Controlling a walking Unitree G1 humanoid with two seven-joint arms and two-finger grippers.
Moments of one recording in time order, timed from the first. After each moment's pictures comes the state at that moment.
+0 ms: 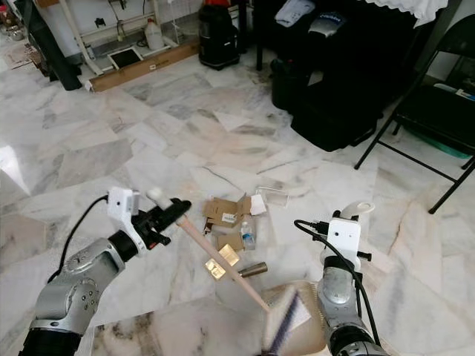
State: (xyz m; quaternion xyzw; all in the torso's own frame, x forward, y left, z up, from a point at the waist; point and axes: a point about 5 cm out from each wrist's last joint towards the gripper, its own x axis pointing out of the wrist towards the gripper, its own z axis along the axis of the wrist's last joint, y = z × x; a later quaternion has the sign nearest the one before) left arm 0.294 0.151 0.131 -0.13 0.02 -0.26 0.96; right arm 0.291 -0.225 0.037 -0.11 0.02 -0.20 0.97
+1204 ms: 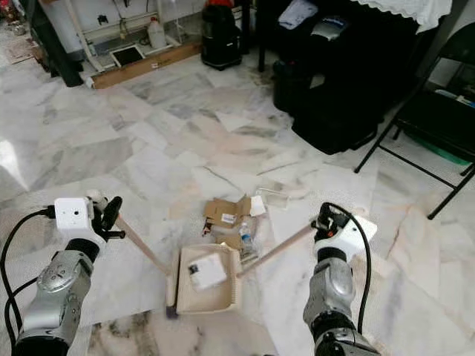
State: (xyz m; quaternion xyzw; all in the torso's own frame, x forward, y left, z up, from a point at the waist) left arm 0.292 0.211 0.102 -0.01 -0.01 0.01 1.00; right arm 0.312 -0.214 0.051 0.21 -0.02 -0.13 0.97
